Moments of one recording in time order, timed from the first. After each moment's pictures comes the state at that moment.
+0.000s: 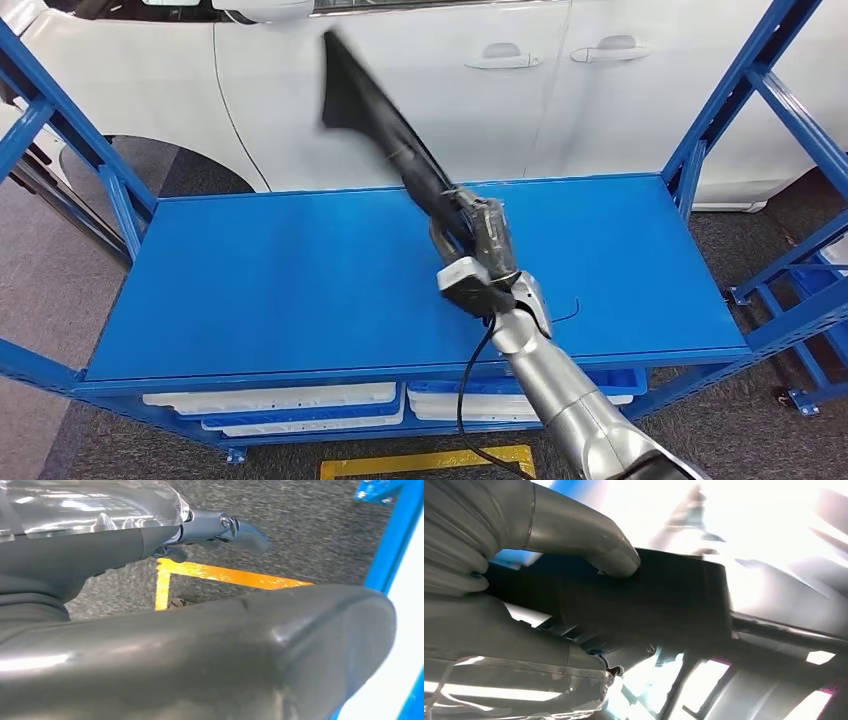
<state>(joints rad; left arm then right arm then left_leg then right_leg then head) -0.04 0.02 0.19 -0.20 0.09 -0.03 -0.28 -0.55 0.07 0.44 -1.13 0.40 -0.35 -0.67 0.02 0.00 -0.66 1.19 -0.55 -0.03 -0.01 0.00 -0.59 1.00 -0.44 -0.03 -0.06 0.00</state>
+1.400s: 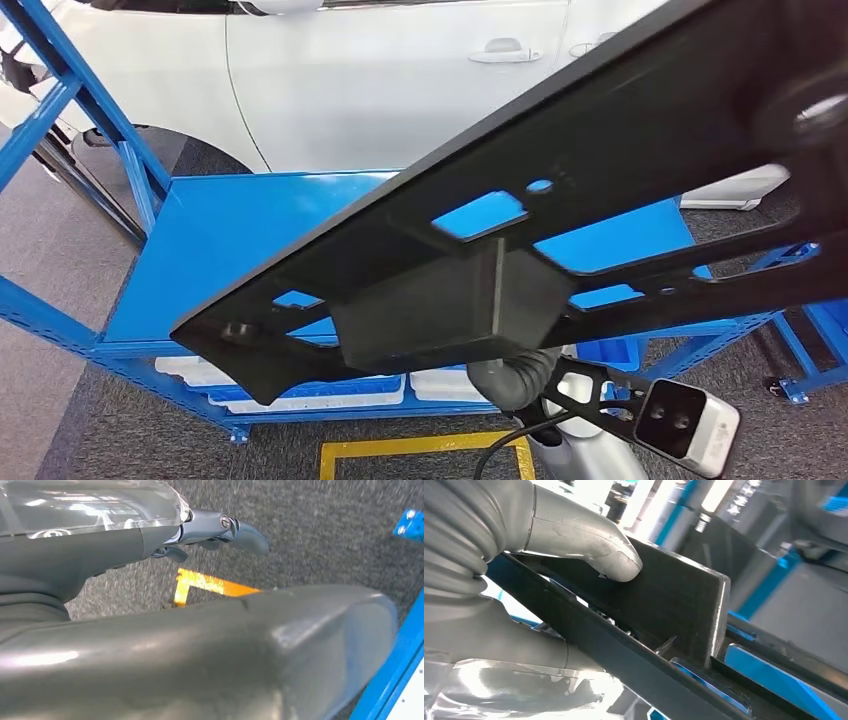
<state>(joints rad) -0.04 0.03 0.28 -0.20 0.06 0.02 -0.24 -0.33 0.04 0.55 -1.91 -0.05 0.32 -0.69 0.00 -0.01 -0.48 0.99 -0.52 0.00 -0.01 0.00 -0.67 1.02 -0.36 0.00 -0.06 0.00</state>
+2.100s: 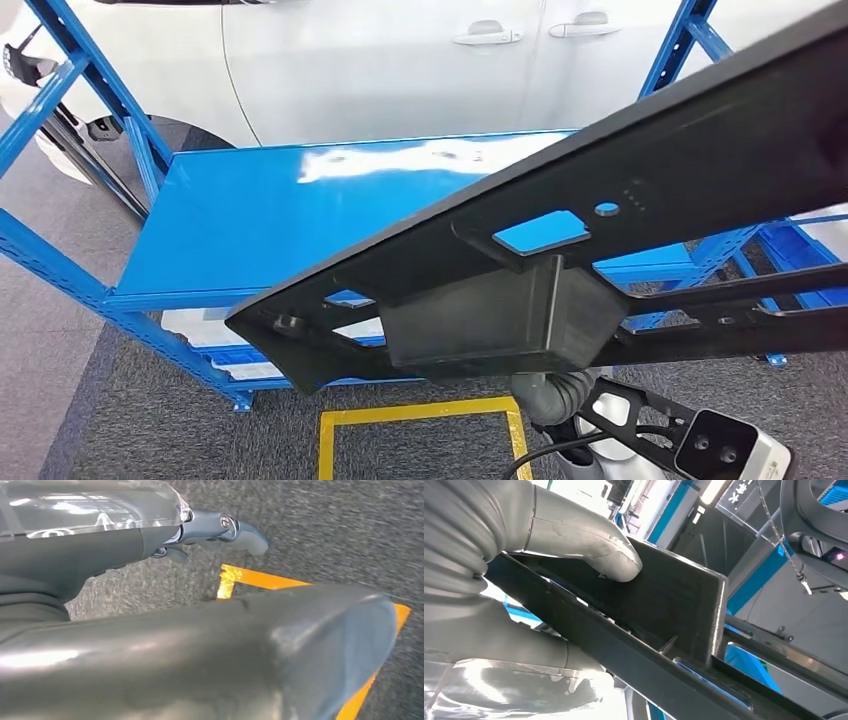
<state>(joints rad) -0.04 0.01 0.28 -0.20 0.04 0.01 -0.20 -0.24 -0.01 0.48 -2.00 -0.04 0.30 -0.70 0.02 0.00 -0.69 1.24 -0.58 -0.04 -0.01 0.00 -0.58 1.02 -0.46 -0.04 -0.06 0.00</state>
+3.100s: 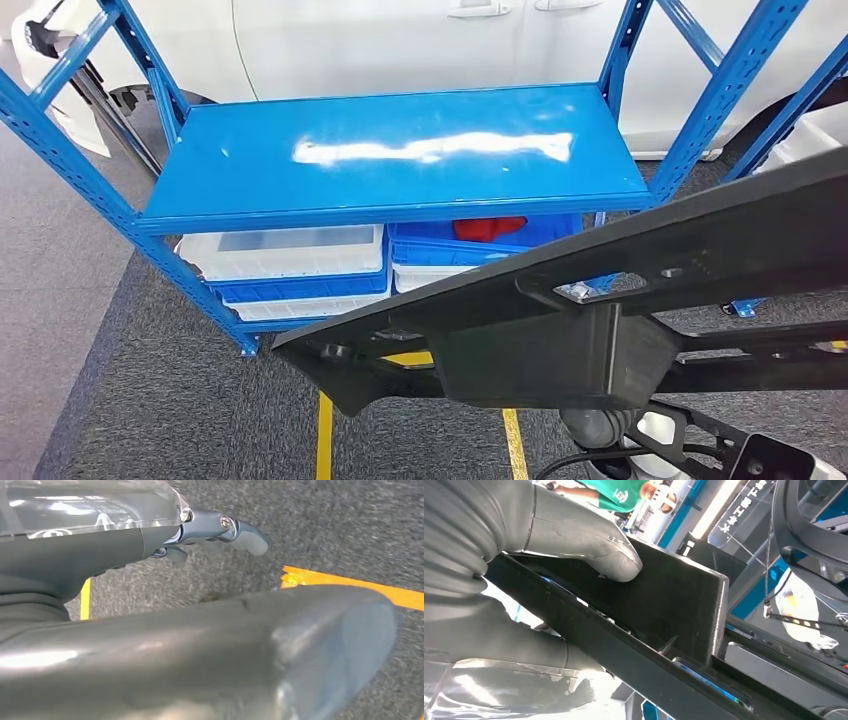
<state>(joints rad) -0.03 -0.02 0.29 -0.20 0.01 0.01 -0.21 -0.11 -0.02 0.30 -2.07 -0.04 0.52 -0.70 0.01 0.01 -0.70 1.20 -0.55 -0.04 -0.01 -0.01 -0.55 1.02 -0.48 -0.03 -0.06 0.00</state>
